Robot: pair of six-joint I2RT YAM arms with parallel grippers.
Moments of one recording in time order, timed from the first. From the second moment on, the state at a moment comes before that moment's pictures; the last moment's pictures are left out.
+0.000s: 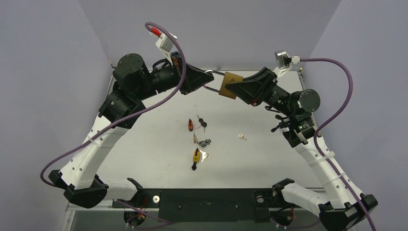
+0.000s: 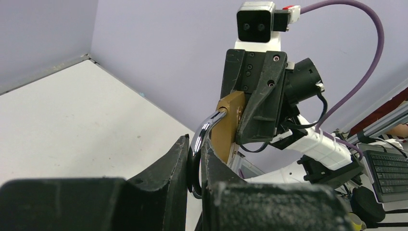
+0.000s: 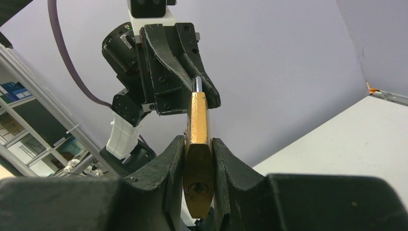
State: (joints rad) left arm -0.70 1.32 1.76 -0.33 0.47 -0.58; right arm 0.45 1.04 1.15 0.40 -0.69 0.97
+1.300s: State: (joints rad) left arm -0.80 1.51 1.87 -0.64 0.13 -0.43; right arm 0.66 1.07 1.37 -0.29 -0.16 0.47
